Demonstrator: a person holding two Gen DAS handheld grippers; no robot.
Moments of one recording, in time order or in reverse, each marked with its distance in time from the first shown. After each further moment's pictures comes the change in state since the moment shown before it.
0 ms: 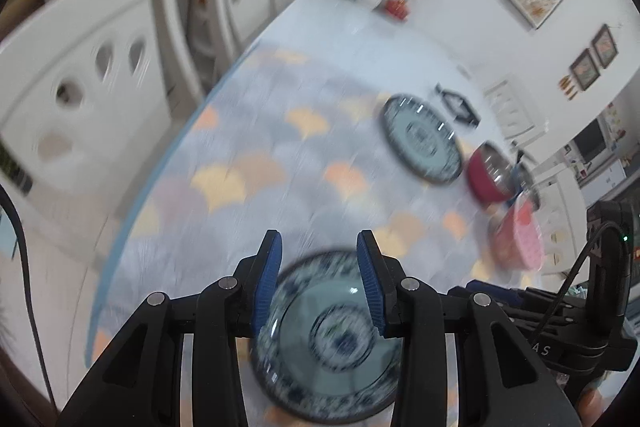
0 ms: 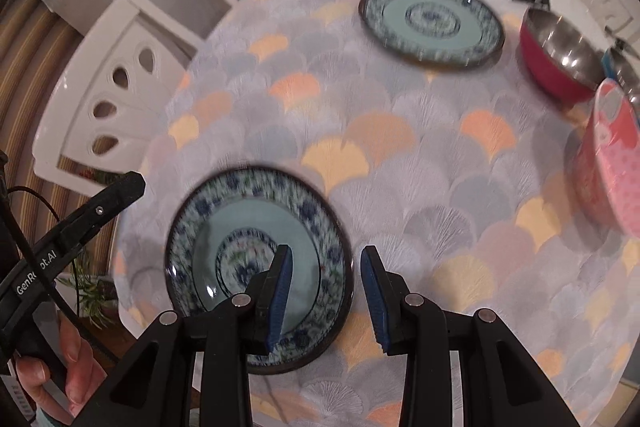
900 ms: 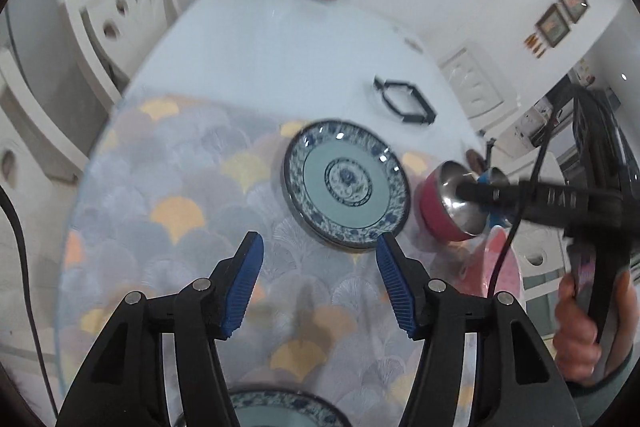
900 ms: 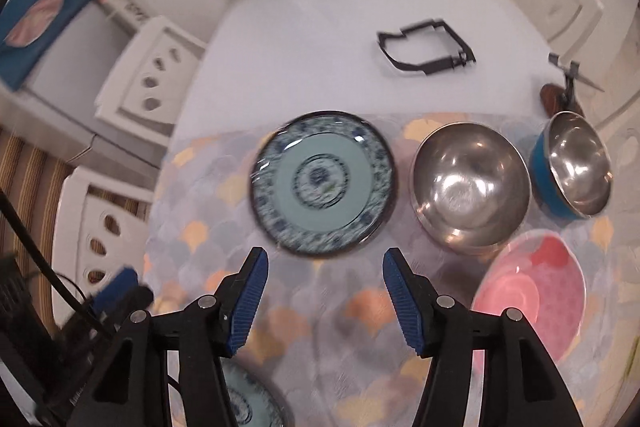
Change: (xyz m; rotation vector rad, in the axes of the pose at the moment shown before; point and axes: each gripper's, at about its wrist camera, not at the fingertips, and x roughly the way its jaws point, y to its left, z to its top) left arm 0.112 -0.097 0.100 0.148 0.142 -0.109; right arm -0.033 -0.144 0.167 0.249 -0.070 -0.021
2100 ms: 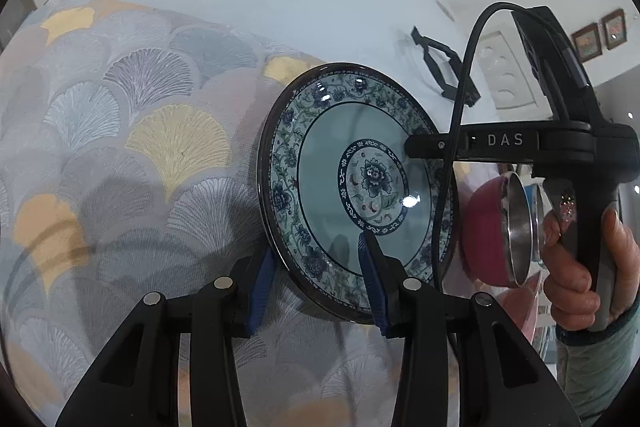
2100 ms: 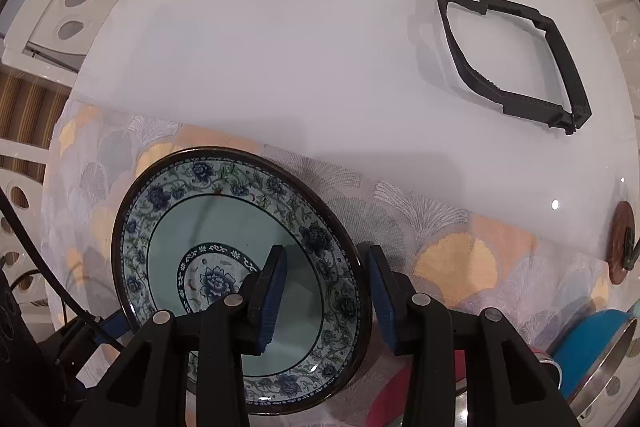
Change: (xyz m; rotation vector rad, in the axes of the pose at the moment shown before) left arm 0.131 0.027 0.015 -0.137 0.168 -0.113; right arm 0.156 -0.016 0.110 -0.251 0.290 -0.139
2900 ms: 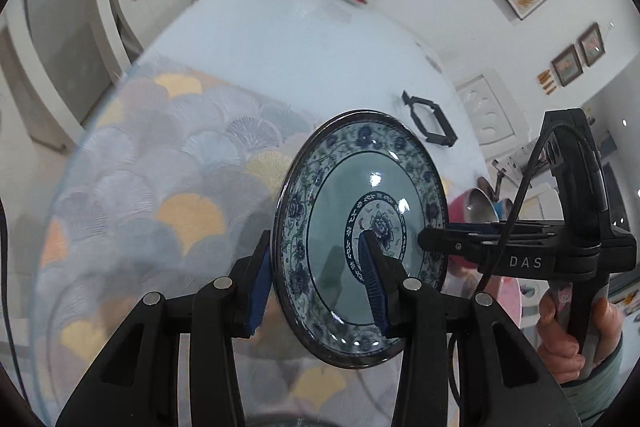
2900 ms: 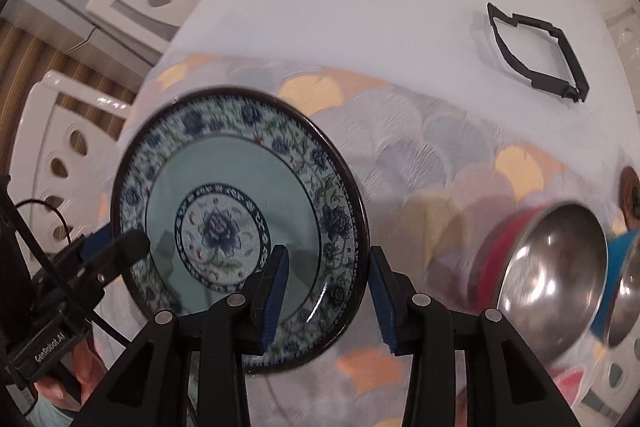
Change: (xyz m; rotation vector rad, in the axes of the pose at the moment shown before) left arm -0.114 0.016 -0.029 0.035 -0.216 0.042; right arm -0.063 0.065 -0.110 -0.079 -0.099 0.104
